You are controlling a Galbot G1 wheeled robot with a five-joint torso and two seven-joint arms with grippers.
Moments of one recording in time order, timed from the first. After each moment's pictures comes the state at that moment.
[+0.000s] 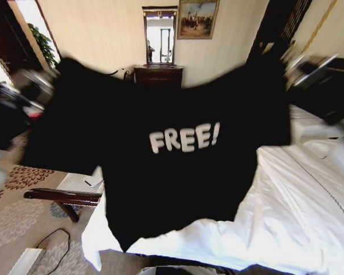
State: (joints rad) left arm 1.20 -0.59 -1.03 -2.49 -1.69 0.43 -0.28; right arm -1.06 0.46 0.88 2.50 1.93 -0.21 0.76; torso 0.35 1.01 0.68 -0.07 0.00
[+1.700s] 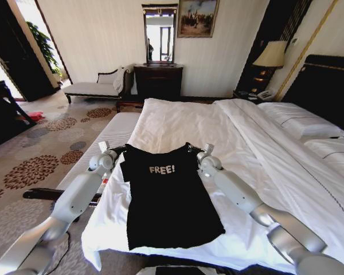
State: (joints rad) left arm 0.45 -1.02 -0.05 -1.27 -1.06 0.40 -0.29; right arm -0.34 1.17 -0.21 1.08 1.09 -0.11 0.25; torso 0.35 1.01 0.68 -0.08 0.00
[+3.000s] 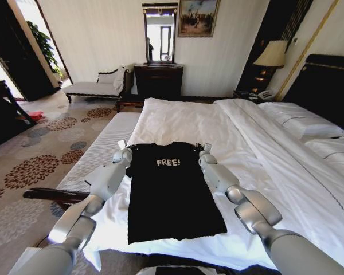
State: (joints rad) left arm 0.34 -1.25 -0.03 -0.98 -0.91 0.31 -0.31; right arm -0.24 1.31 -0.09 0.59 0.77 0.04 0.15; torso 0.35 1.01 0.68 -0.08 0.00
